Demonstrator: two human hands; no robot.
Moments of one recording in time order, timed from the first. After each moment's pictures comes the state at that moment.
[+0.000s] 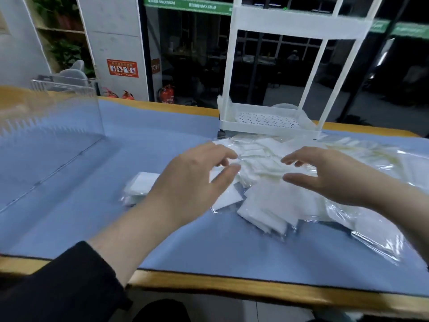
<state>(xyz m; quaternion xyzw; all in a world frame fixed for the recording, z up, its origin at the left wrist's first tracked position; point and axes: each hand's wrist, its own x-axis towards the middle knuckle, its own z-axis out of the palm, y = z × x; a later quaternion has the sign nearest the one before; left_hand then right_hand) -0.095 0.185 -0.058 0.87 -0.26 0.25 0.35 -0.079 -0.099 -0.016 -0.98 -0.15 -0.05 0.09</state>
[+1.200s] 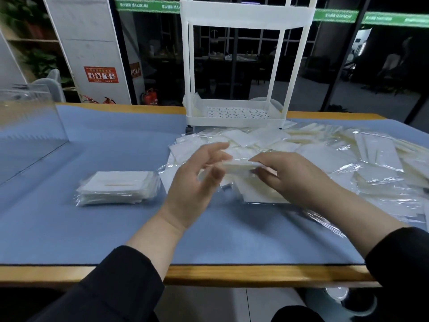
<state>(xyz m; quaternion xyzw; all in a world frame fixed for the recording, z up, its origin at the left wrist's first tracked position) -0.096 0.090 -0.097 0.73 -0.26 0.16 0.61 -0.092 -0.132 -0.063 -0.95 -0.22 -0.15 0.17</state>
